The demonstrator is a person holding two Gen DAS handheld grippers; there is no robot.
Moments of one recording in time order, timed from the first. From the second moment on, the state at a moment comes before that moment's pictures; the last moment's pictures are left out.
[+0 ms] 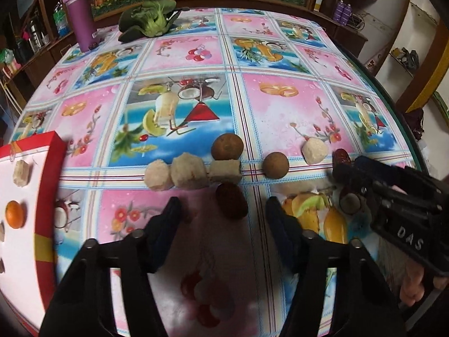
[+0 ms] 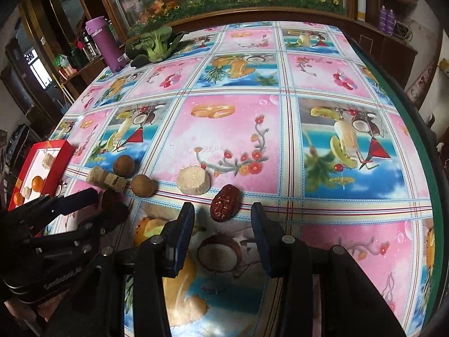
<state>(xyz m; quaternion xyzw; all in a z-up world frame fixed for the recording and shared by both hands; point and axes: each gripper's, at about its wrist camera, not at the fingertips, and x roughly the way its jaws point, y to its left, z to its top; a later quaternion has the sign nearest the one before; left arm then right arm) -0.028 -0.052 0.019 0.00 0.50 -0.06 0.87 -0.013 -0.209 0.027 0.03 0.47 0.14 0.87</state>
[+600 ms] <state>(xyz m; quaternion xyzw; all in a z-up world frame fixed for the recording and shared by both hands) -0.044 -0.031 0.023 -0.01 0.47 -0.07 0.88 -0.033 -0.195 0.040 0.03 0.45 0.14 0.88</state>
